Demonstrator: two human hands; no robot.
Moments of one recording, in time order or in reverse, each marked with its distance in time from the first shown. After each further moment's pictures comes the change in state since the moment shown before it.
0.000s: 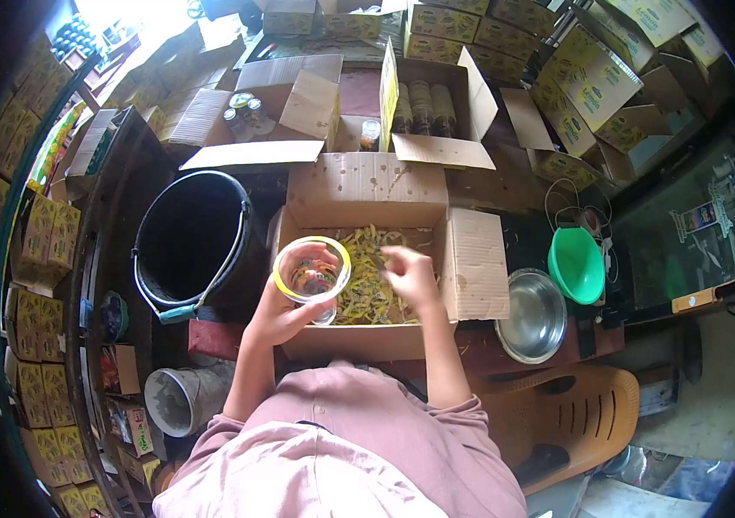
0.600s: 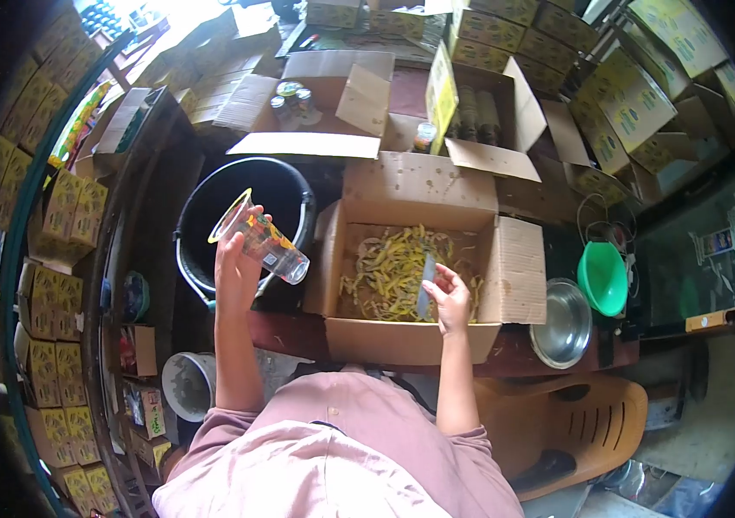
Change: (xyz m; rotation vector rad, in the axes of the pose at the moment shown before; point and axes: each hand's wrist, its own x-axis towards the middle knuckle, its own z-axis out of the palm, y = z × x) left_hand -0.029 0.009 -0.129 -0.414 0.504 0.017; right_hand -0.032 0.018 0.053 0.738 0.259 0.322
